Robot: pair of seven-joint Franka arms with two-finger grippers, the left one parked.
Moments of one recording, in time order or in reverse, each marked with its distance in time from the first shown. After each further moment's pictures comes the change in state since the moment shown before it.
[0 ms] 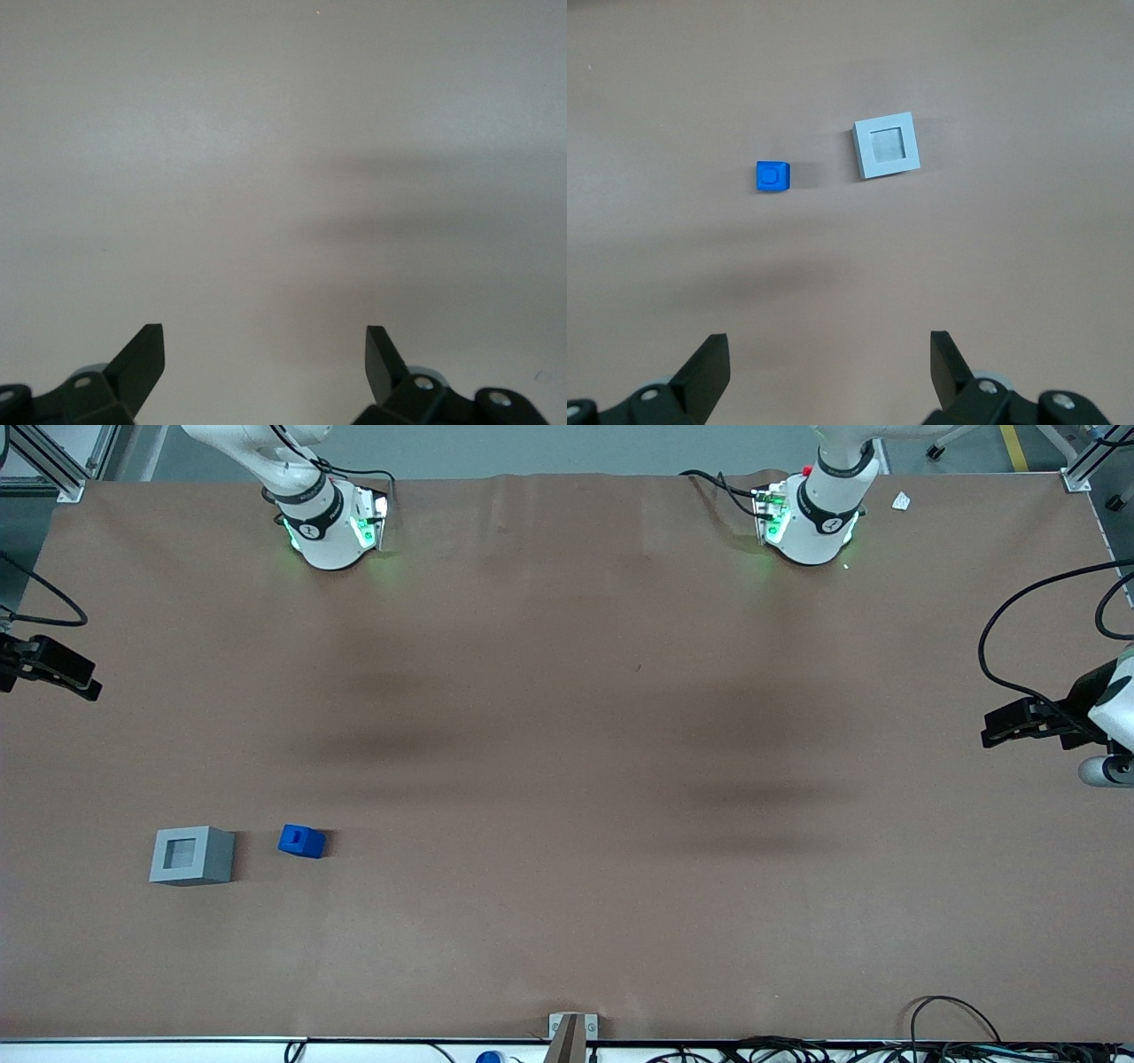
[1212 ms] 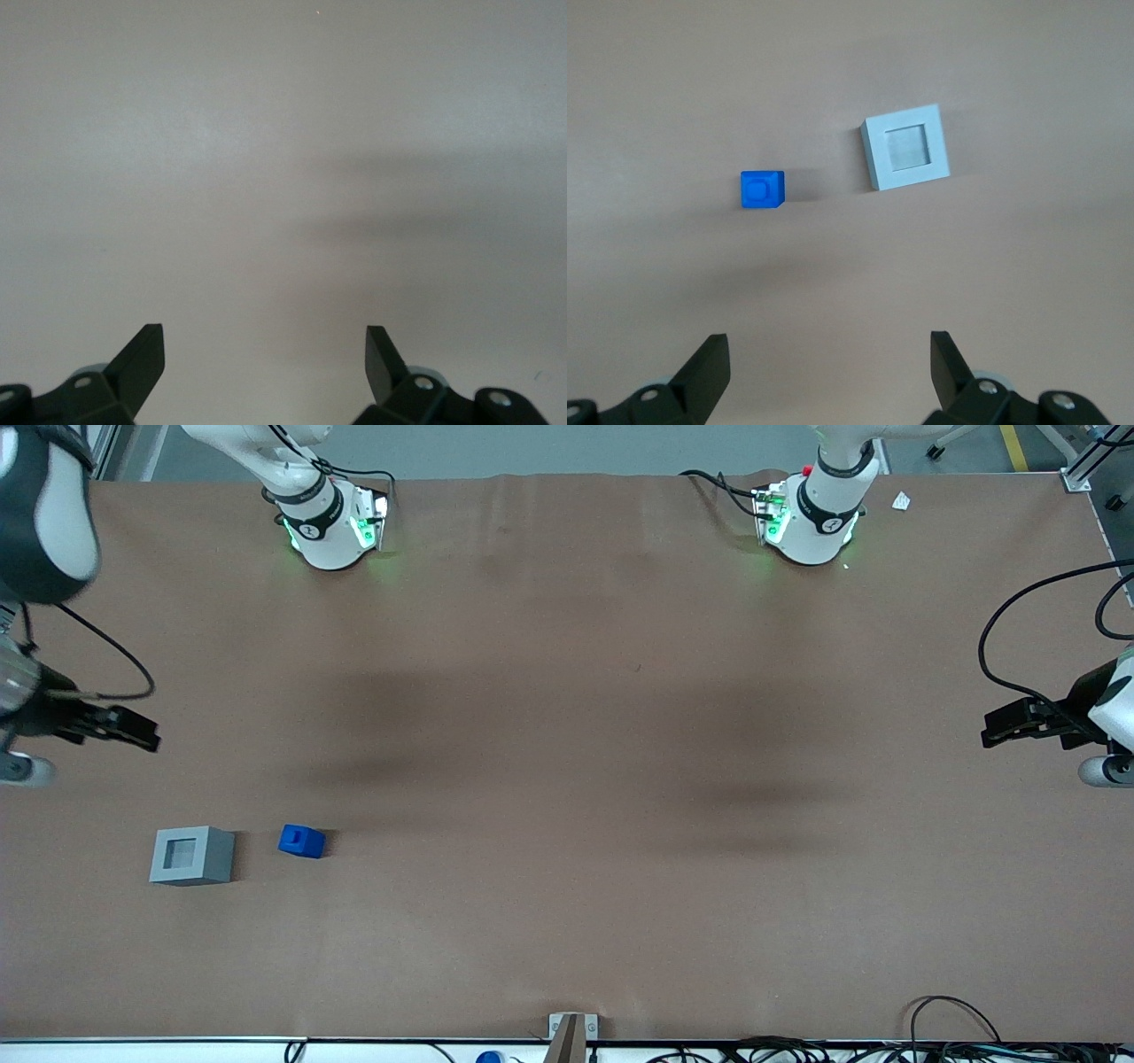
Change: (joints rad) arm 0.004 0.076 0.003 -0.236 0.003 0.271 0.055
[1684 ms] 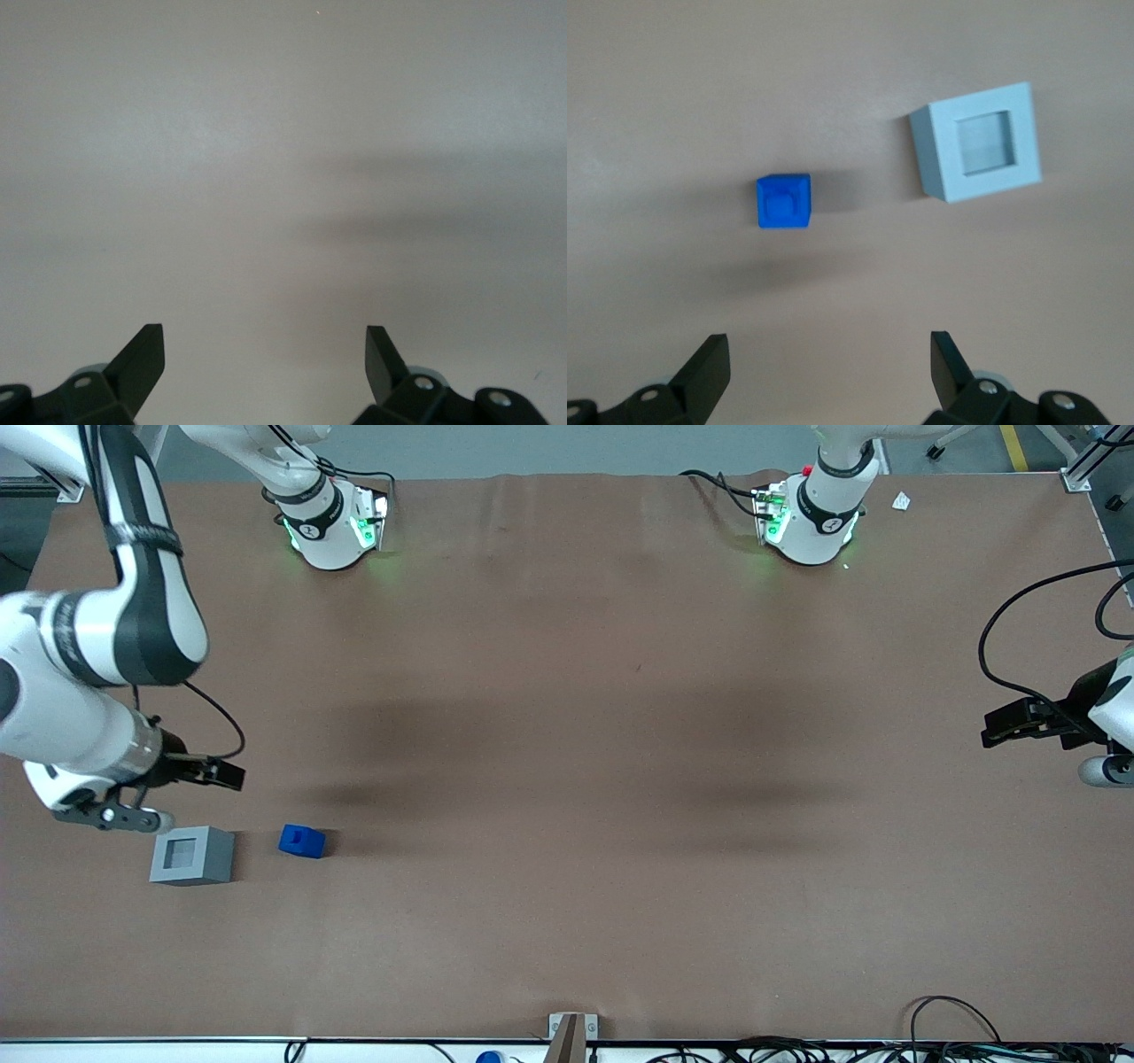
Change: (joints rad) arm 0.056 0.160 0.007 -0.055 0.000 0.176 0.080
